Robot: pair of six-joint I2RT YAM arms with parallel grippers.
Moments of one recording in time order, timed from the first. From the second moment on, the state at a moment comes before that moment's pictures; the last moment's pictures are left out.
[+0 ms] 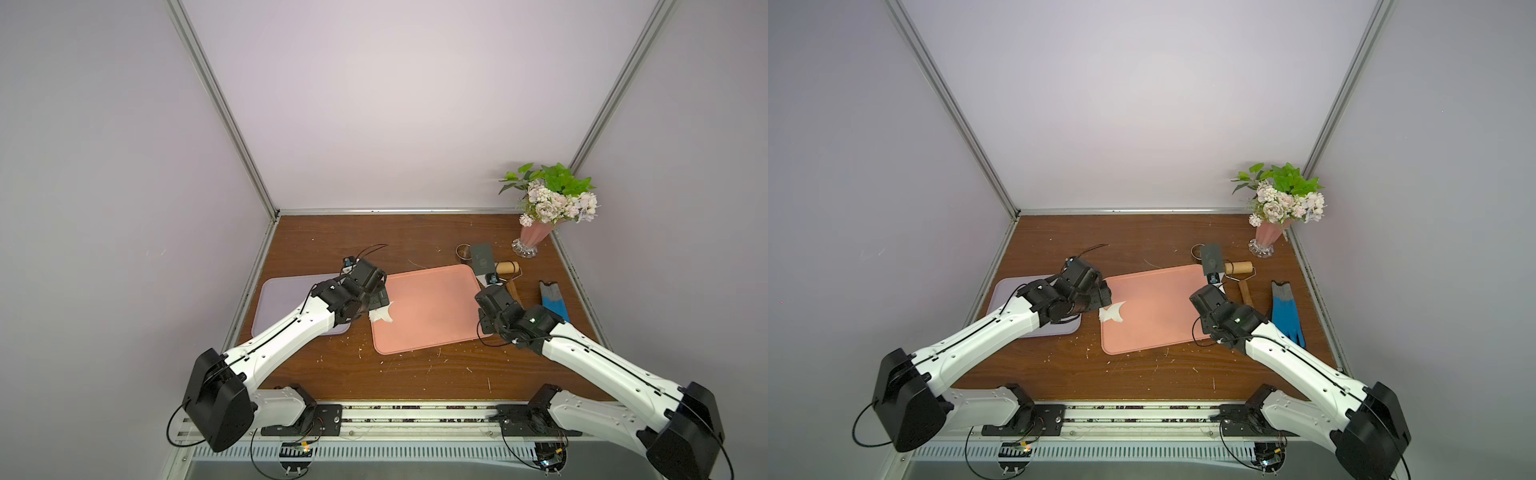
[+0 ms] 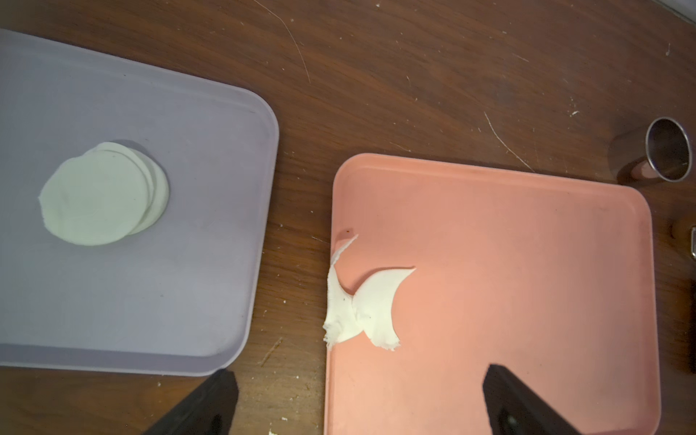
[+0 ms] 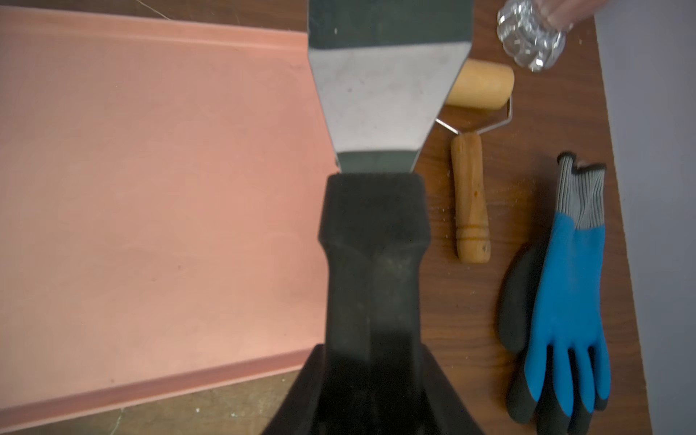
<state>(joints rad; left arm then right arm) -0.67 1.30 1.01 -0.74 -0.27 -0.87 0.70 1.04 0.76 -0.79 0.53 0.45</state>
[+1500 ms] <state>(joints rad) -0.71 1.32 0.85 -0.53 -0.19 -0.89 0.48 1.02 0.40 -0.57 0.33 0.79</state>
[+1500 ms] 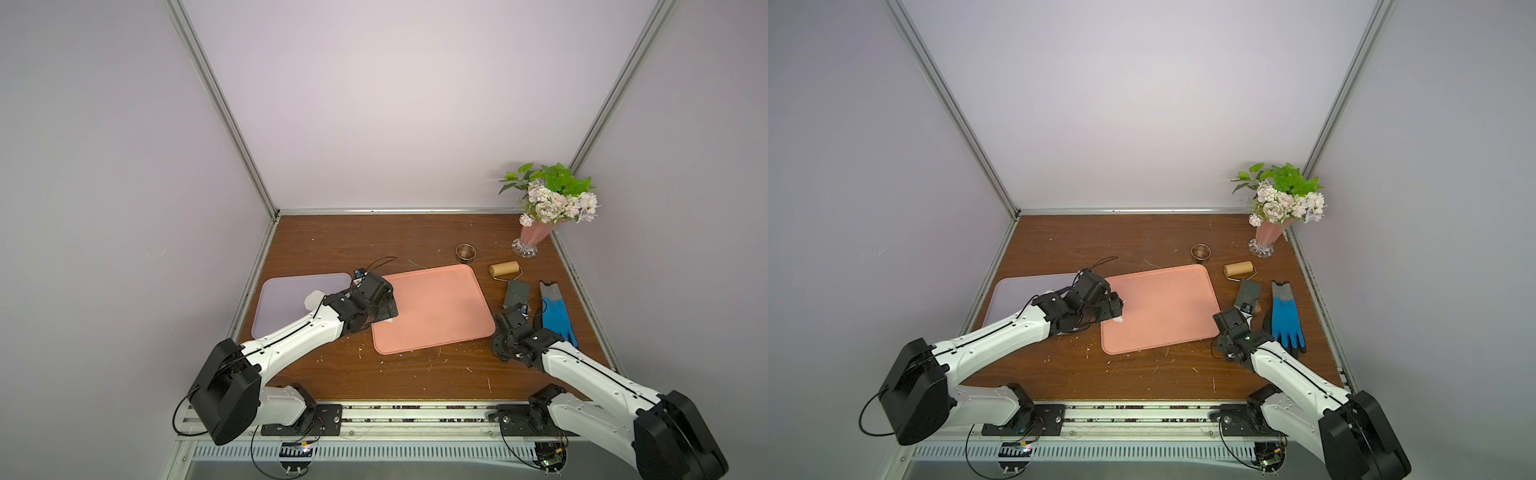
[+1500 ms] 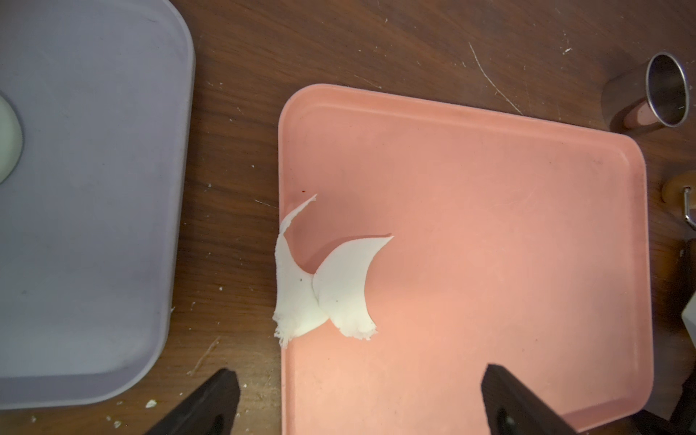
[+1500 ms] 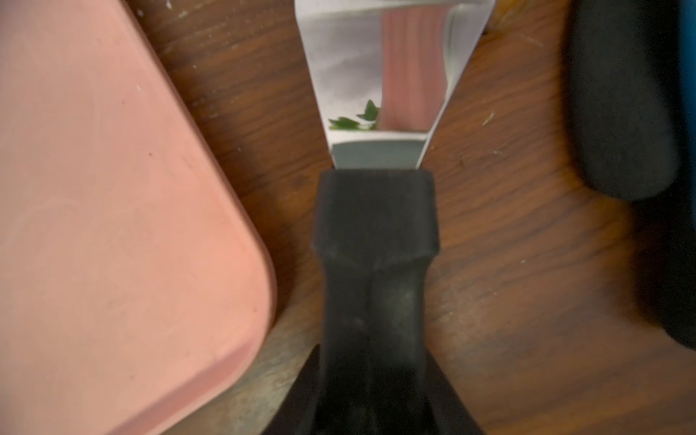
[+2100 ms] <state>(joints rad) -0.71 1.30 0.89 -0.57 -0.25 -0.88 0.48 0.94 0.48 -0.65 0.31 0.81</state>
